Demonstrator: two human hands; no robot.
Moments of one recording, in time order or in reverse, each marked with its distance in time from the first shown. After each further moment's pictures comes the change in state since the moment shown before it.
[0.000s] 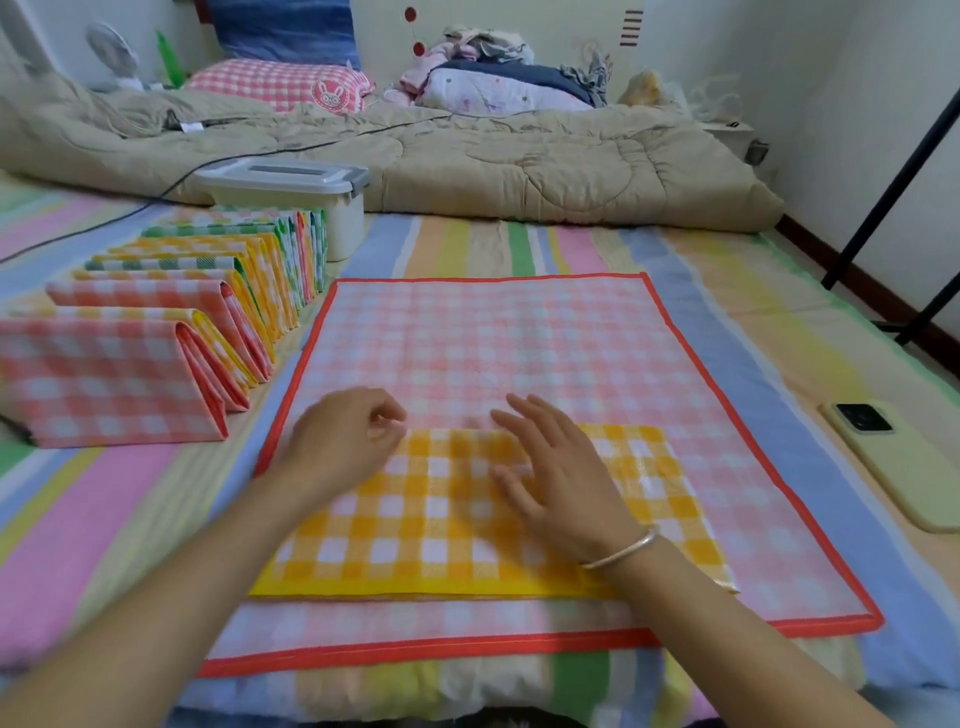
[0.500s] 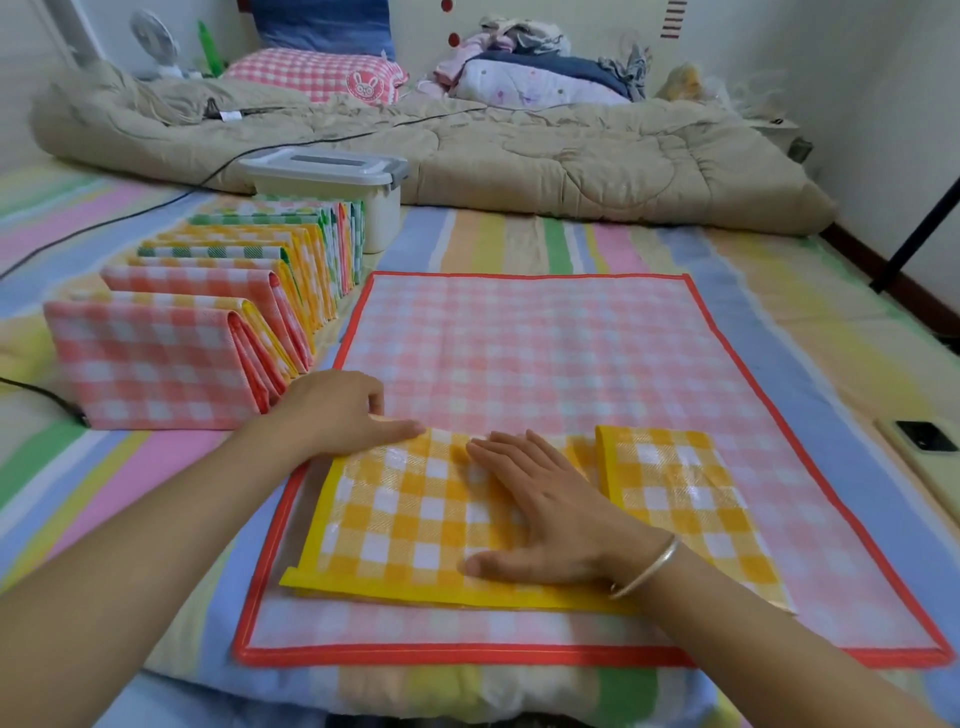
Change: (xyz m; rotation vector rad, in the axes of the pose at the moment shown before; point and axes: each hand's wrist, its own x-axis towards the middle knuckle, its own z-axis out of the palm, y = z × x) left_hand 0.028 -0.037 -0.036 0.423 -0.226 -0.053; right_hand 0.015 -0.021 0.018 -0.025 -0.436 -0.201
